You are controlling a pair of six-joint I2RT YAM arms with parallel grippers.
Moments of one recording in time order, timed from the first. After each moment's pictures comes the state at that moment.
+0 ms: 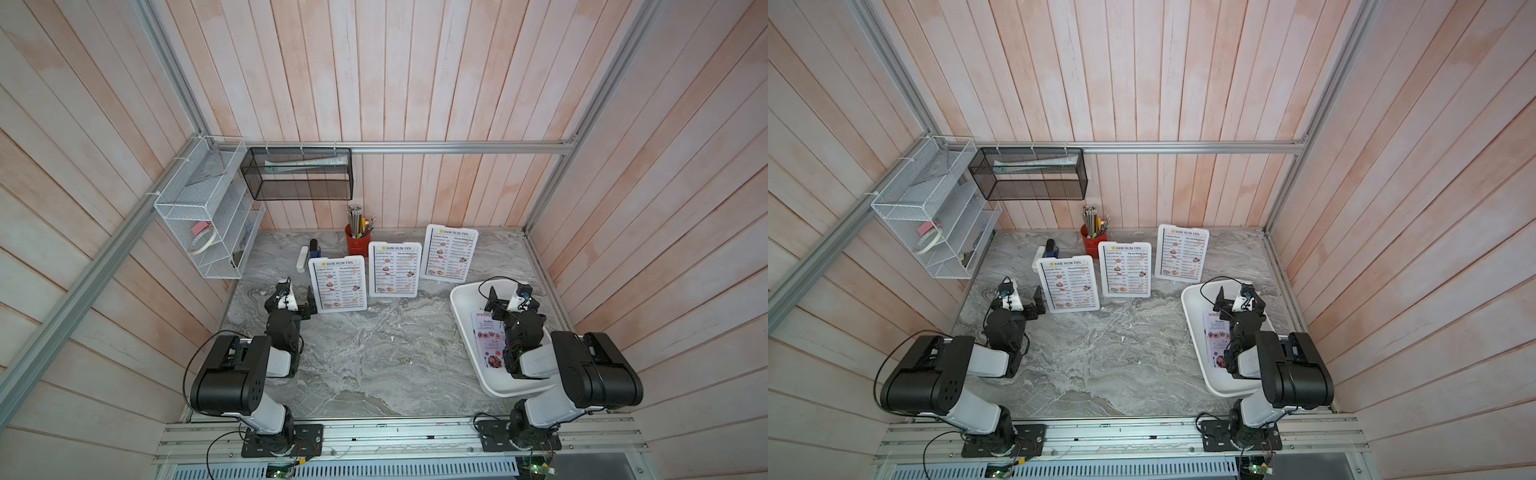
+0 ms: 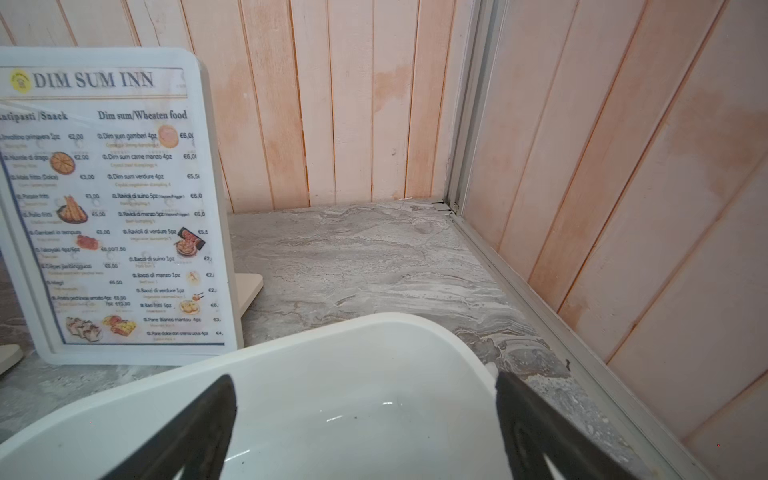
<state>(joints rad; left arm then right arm) -0.03 1.57 0.26 1.20 -0.13 -0.01 -0.01 1.56 0.20 1.28 0.11 0.02</state>
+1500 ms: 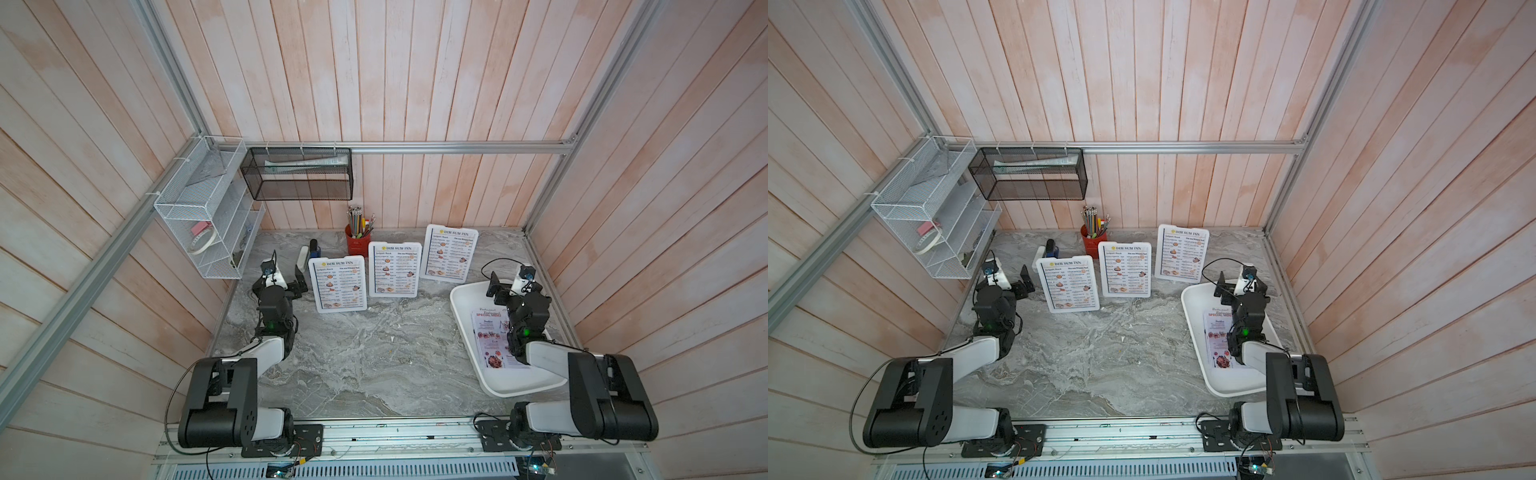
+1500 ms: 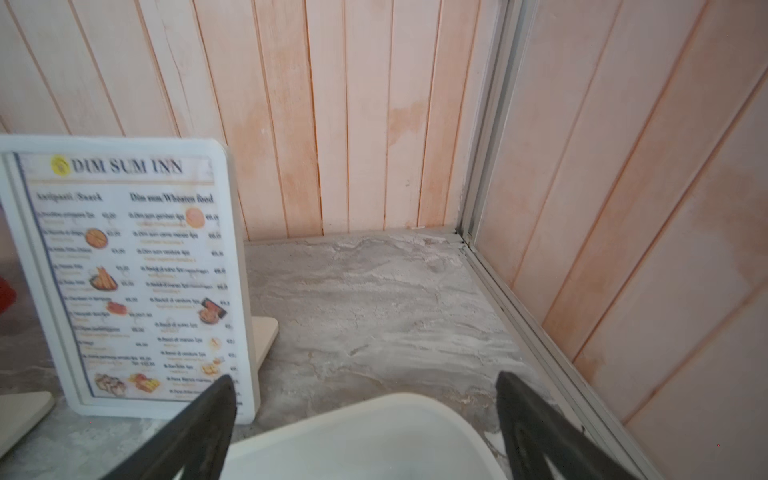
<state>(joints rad) 0.01 1.35 0.52 0.73 -0.26 -0.10 -0.01 1.33 0.40 0.86 0.05 0.02</state>
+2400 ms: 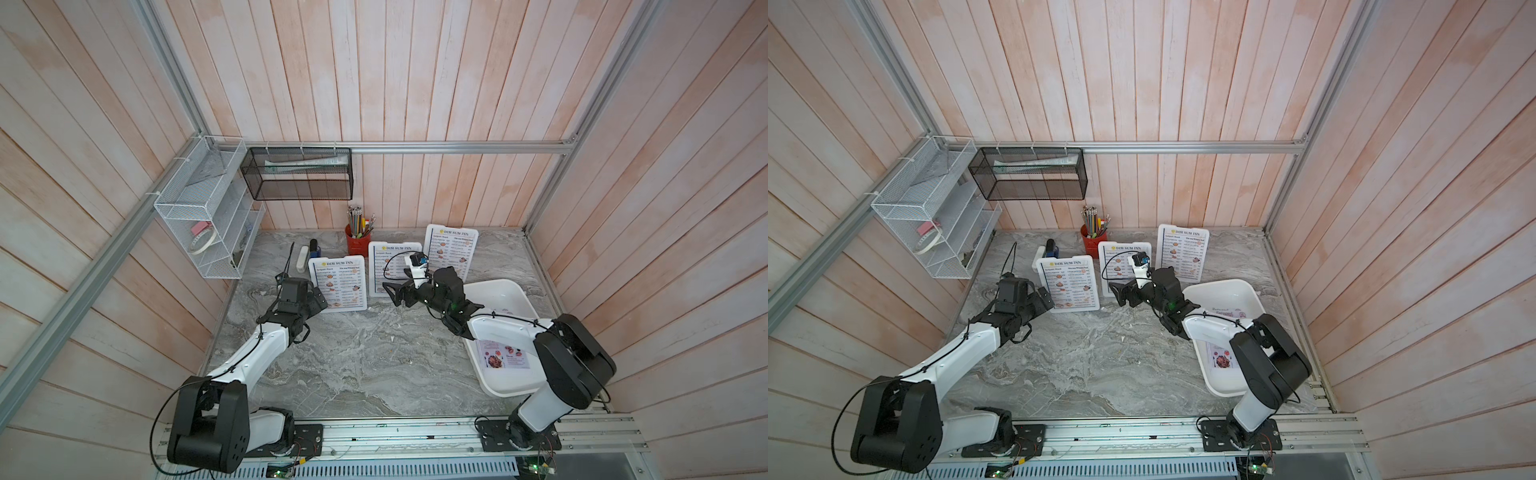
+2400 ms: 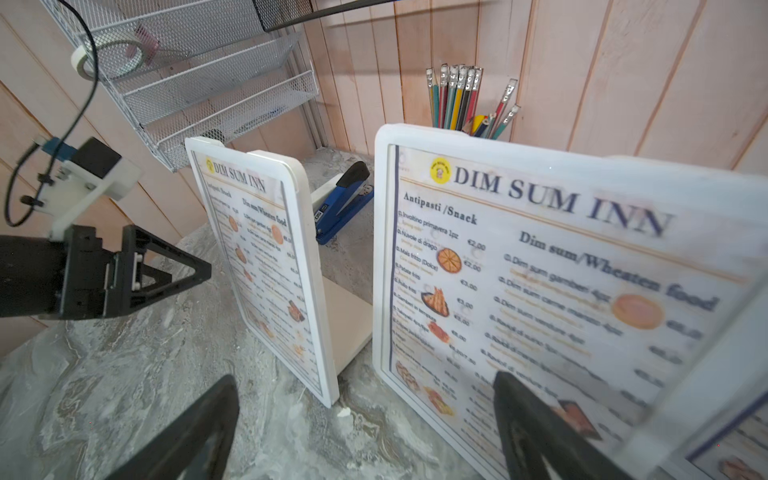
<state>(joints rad) -0.14 1.31 0.72 -0.23 -0.15 -0.60 0.67 1.66 0.88 0.55 -0.20 0.20</state>
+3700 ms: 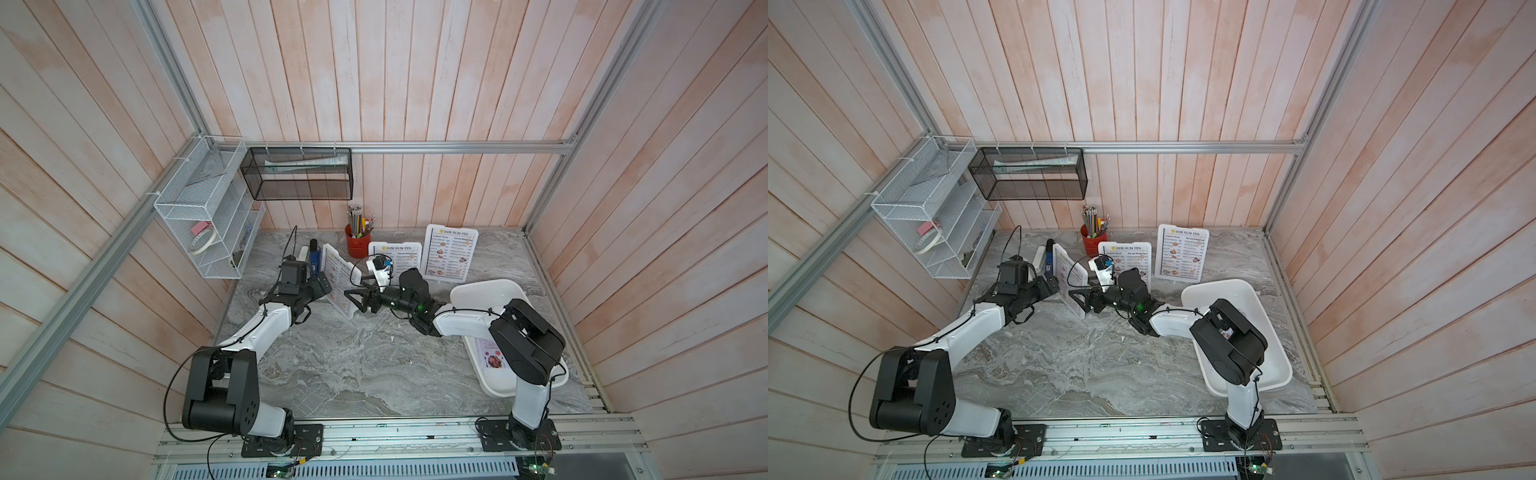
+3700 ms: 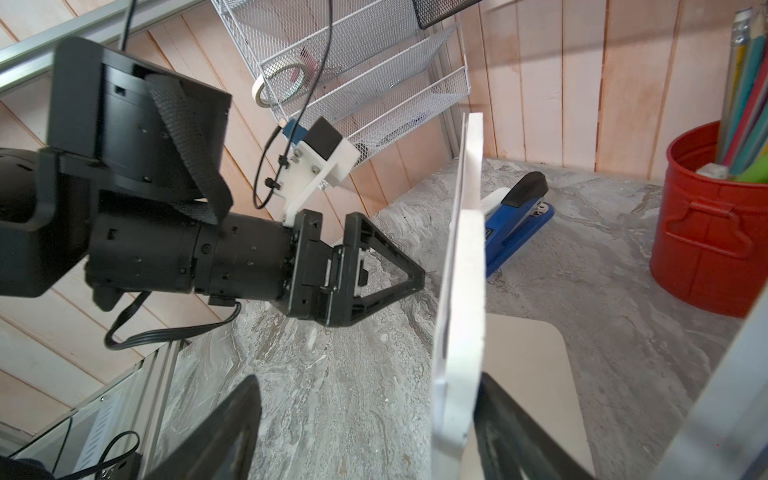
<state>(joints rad) -0.11 1.44 0.88 -0.19 -0.02 -0.51 0.84 1.90 1.09 0.70 -0.37 0.37</state>
